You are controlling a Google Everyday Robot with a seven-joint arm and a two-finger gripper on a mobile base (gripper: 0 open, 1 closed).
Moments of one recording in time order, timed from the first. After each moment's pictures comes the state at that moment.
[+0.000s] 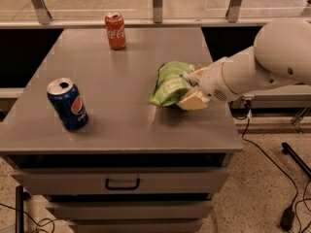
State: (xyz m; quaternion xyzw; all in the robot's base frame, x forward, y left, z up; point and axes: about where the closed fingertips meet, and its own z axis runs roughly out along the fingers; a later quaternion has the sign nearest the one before) arm 0.550 -0.087 0.855 -0.55 0.75 0.11 0.36
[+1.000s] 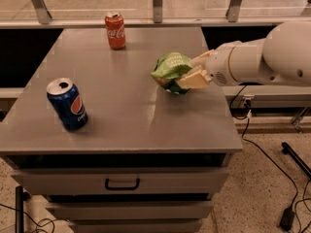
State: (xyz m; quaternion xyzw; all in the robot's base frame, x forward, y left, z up) arm 0.608 -0.108 0.901 -0.45 0.75 0.06 0.48
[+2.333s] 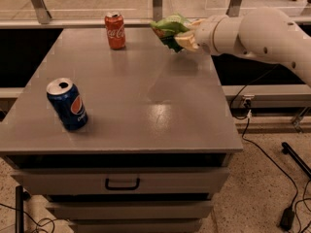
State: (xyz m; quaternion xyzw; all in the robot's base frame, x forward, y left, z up) arm 0.728 -0.099 0.943 -0.43 0.69 0.02 0.58
